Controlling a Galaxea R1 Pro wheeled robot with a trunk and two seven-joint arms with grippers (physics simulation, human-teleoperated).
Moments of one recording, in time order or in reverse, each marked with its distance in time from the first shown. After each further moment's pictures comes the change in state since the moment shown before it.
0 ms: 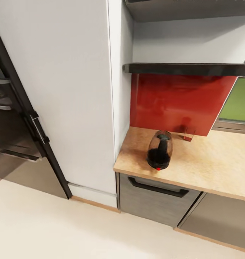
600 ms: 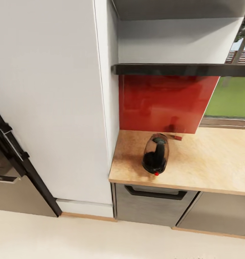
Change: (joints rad) left arm 0.000 0.011 -0.003 0.003 -0.006 -0.002 -0.002; right arm 0.000 0.000 -0.120 -0.002 0.001 -0.001 0.000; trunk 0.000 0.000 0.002
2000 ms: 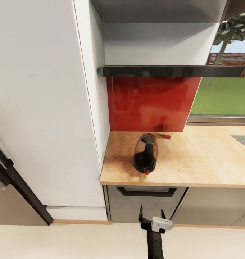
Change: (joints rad) left arm 0.000 -0.066 -0.001 -0.006 0.006 -0.009 -0.002; right arm 0.000 0.164 0.187 -0.804 0.011 -0.554 -0.454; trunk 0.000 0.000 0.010
